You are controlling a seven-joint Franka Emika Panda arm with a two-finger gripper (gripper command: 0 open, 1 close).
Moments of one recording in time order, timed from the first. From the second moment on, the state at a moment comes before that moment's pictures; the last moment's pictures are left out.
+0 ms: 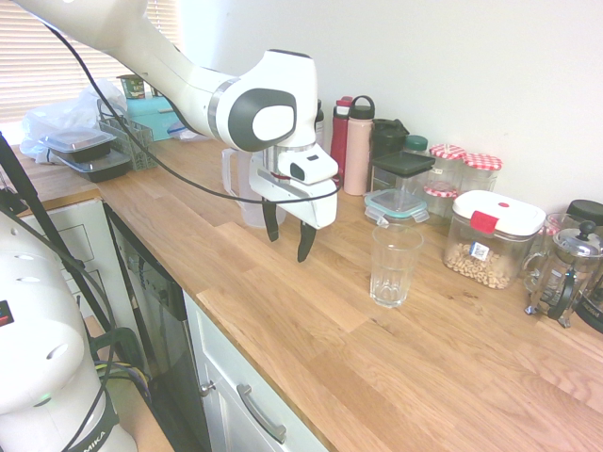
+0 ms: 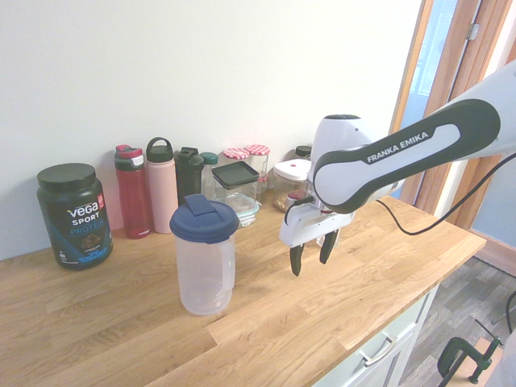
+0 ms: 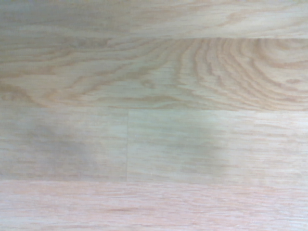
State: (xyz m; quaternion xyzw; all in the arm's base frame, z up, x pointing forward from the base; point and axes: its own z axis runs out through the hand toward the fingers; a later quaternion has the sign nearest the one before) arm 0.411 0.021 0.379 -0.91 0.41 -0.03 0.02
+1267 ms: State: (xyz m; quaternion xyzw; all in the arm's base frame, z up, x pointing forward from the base) arm 0.306 0.222 0.482 -0.91 0.38 -0.14 0.04
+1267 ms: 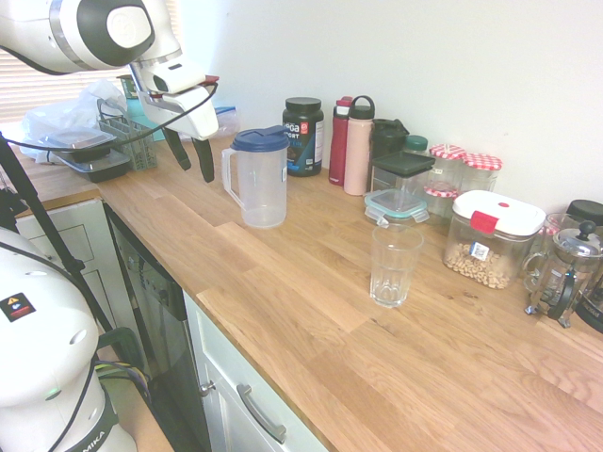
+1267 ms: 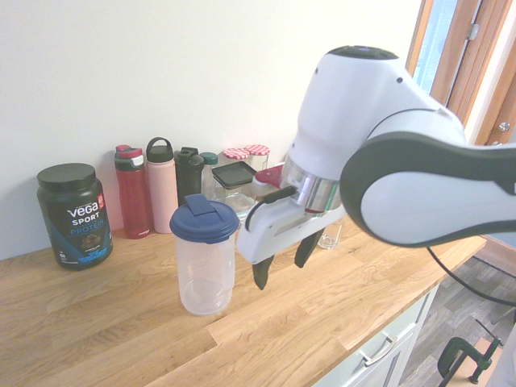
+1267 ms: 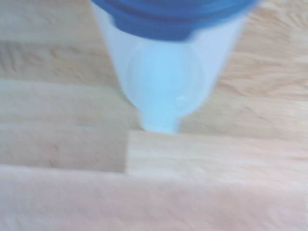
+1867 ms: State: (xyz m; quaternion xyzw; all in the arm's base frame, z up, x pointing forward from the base) arm 0.374 0.266 0.447 -0.89 0.40 -0.22 0.05
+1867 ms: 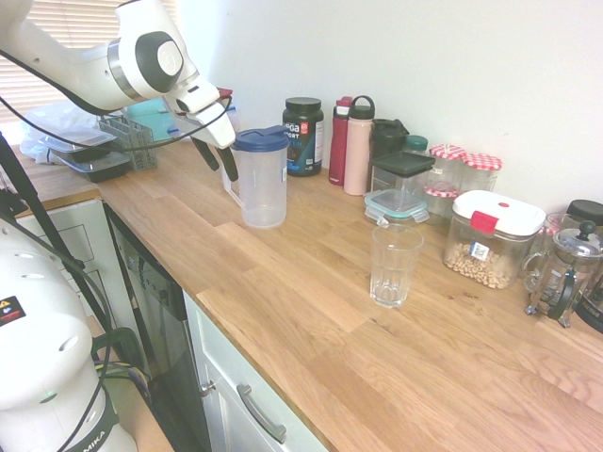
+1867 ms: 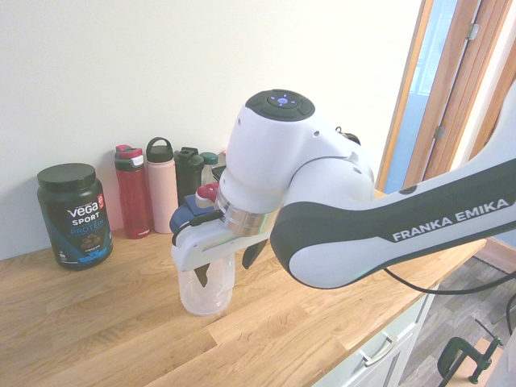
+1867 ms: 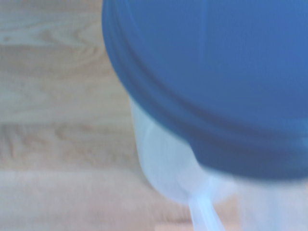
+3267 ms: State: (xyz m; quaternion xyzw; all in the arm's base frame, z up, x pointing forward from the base) arm 0.396 0.257 0.451 -0.89 0.41 -0.20 0.07
